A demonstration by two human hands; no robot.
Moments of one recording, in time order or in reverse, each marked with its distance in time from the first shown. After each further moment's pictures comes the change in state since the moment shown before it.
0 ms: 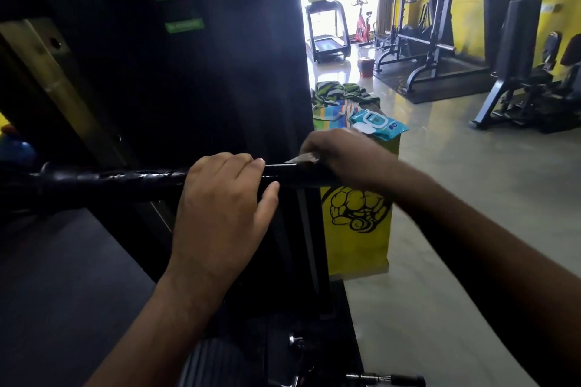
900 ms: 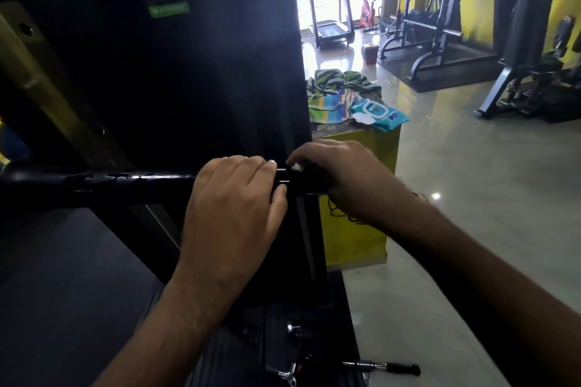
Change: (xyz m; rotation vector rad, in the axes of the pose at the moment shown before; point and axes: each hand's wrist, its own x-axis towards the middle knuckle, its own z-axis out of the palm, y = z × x) left_hand 0.001 0.028 0.009 -0.023 -0.034 0.035; right_hand -0.029 0.013 0.009 0.029 0.173 -0.152
